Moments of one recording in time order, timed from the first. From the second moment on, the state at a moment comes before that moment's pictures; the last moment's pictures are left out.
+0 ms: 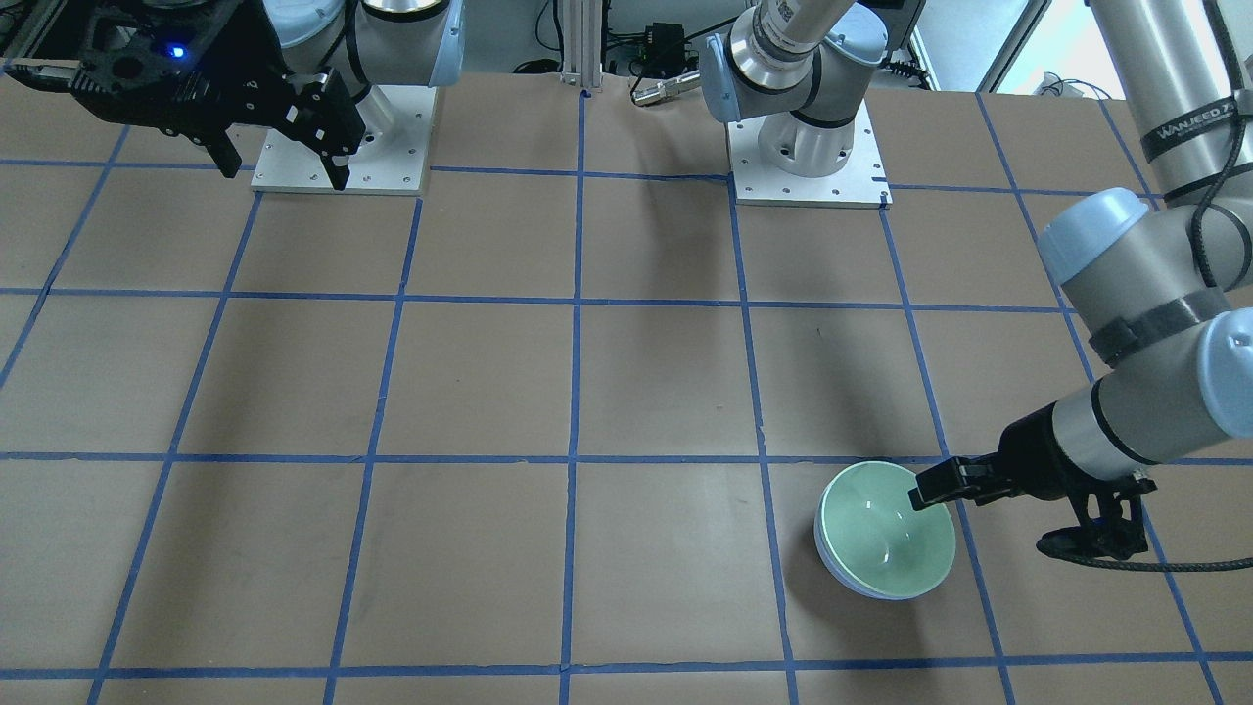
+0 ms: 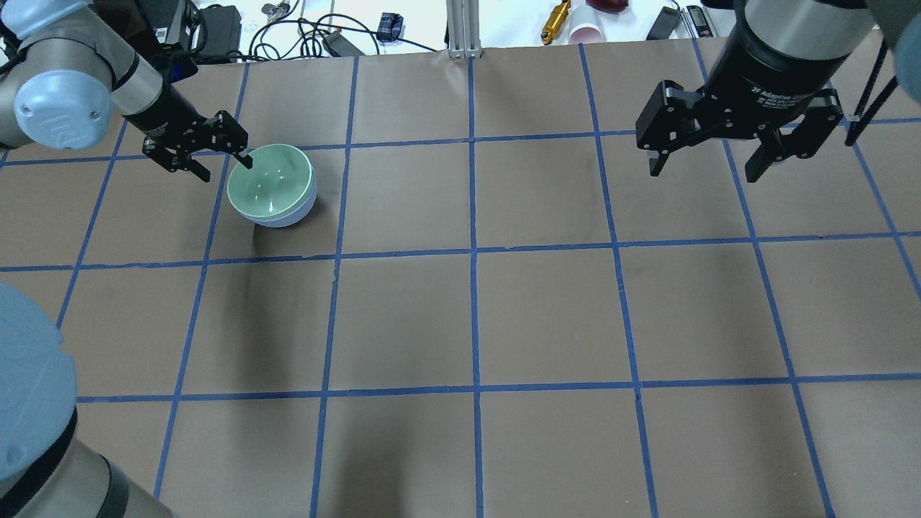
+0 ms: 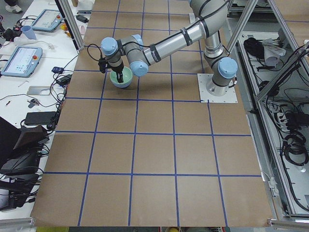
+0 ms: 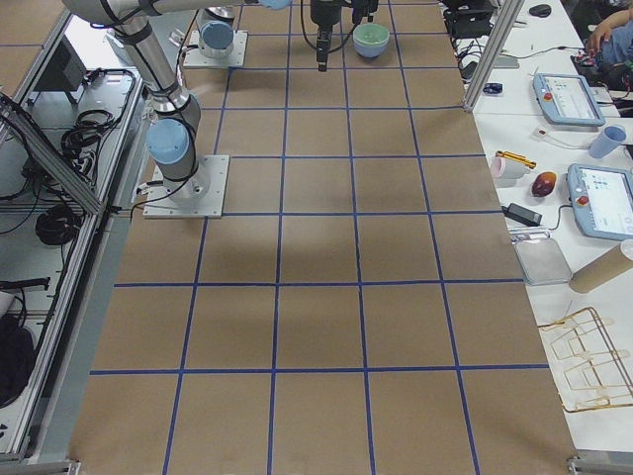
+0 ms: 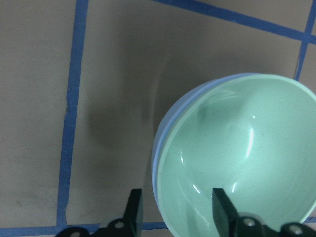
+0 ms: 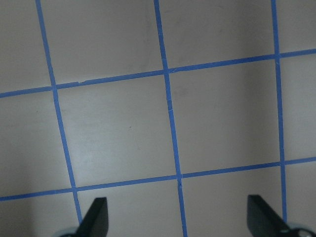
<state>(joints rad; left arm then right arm) -1.29 -2.00 -1.49 -1.30 1.41 0.19 1.58 -1.67 1.55 -1.46 -1.56 0.13</state>
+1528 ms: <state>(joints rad) -1.52 -1.57 -1.56 -1.49 1.58 0.08 1.58 -1.67 1.55 -1.46 -1.56 0.13</state>
